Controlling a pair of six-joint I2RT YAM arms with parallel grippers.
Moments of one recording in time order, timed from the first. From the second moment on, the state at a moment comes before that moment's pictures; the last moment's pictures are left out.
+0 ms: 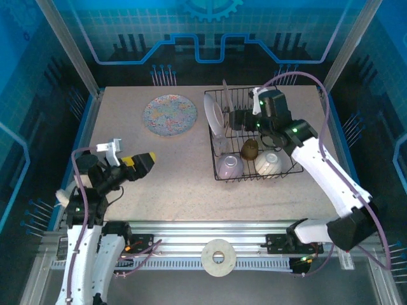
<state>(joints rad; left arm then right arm) 0.07 0.48 0.70 -0.56 0.65 -0.55 0.48 1.36 1.42 -0.67 0.07 0.30</state>
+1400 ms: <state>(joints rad) 0.05 0.45 0.68 -0.56 0.66 -0.52 0.54 1.92 1.92 -0.88 0.27 0.20</state>
